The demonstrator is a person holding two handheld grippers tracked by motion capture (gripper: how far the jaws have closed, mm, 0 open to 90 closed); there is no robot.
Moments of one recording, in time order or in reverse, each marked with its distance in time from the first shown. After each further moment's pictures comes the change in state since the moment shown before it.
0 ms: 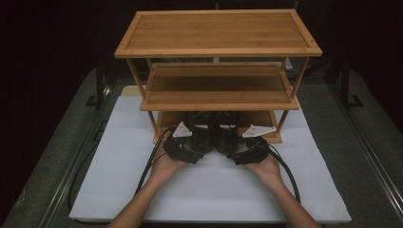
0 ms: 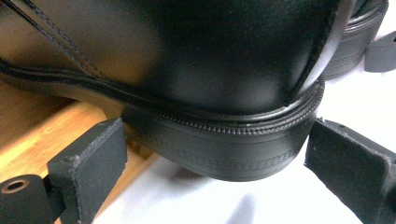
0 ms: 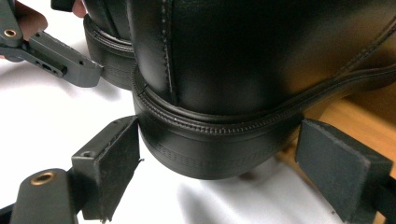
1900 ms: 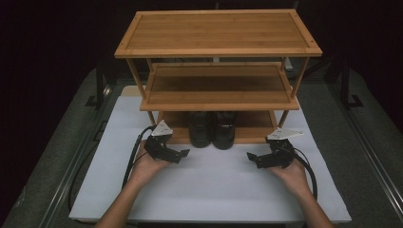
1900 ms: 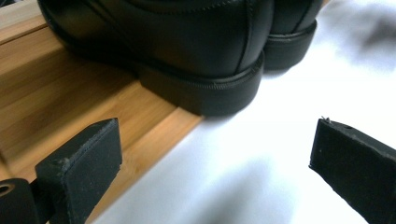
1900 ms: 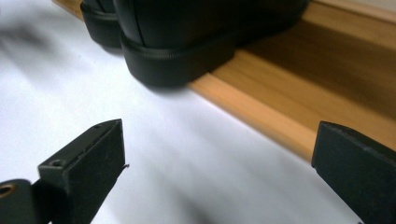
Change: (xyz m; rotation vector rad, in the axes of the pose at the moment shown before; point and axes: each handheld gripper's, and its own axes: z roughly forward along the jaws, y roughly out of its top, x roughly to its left) left arm 0.016 -0.016 -0.057 -0.023 0.025 -0.019; right arm -0.021 -0.028 -0.063 0.011 -0.137 0.067
